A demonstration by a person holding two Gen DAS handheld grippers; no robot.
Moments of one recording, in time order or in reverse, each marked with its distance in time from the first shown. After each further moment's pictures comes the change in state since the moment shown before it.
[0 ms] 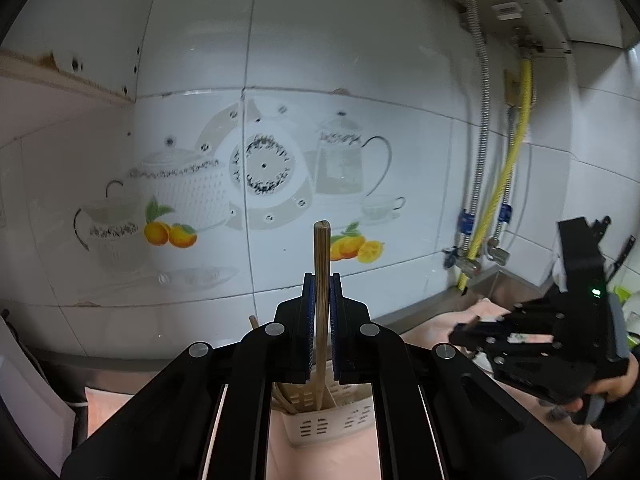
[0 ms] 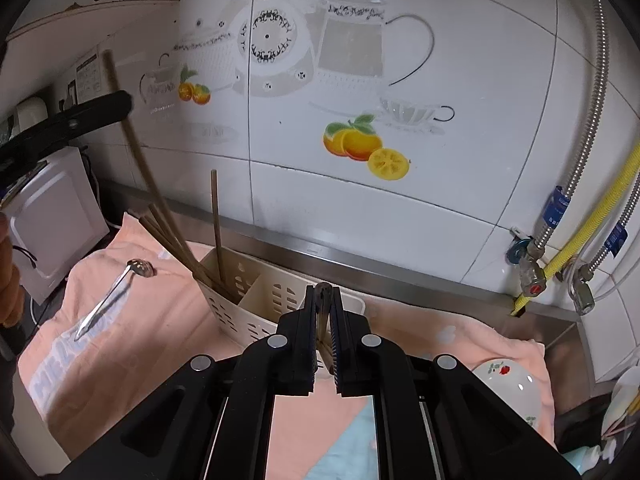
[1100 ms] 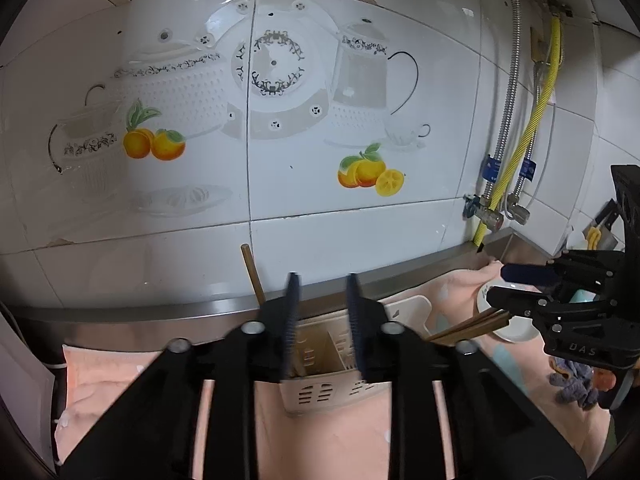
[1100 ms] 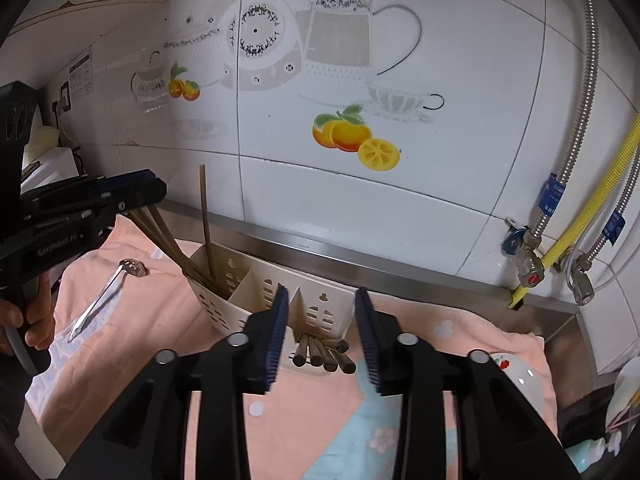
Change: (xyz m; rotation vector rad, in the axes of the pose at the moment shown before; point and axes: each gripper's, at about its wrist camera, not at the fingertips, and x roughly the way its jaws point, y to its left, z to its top) left arm 0.045 0.010 -0.050 -0.037 0.159 0.007; right arm 0.002 -0.004 -0.008 0.018 -0.009 -0.021
